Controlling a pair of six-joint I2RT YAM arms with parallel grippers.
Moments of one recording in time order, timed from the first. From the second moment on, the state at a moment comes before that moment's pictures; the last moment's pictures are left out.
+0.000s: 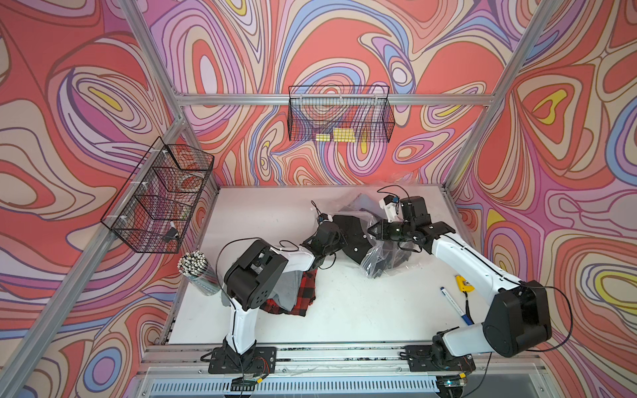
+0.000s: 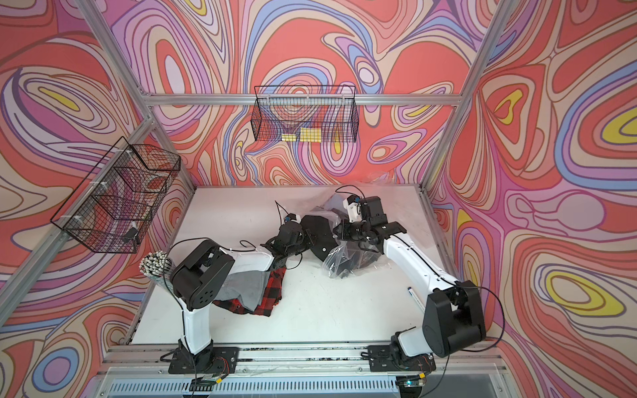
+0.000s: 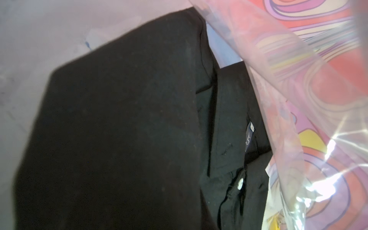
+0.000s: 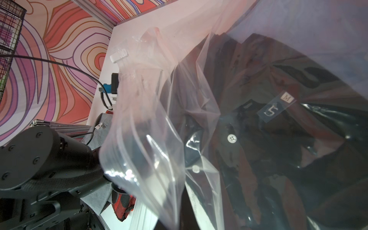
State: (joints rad) left arm -0.68 1.94 1.05 0.37 0.03 -0.99; right arm 0.29 1.45 1.11 -0.44 -0.46 0.36
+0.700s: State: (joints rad) left arm -0.69 1.45 1.01 0.01 -0.04 -0.79; right arm 0.29 1.46 1.10 -0.42 -0.46 0.36
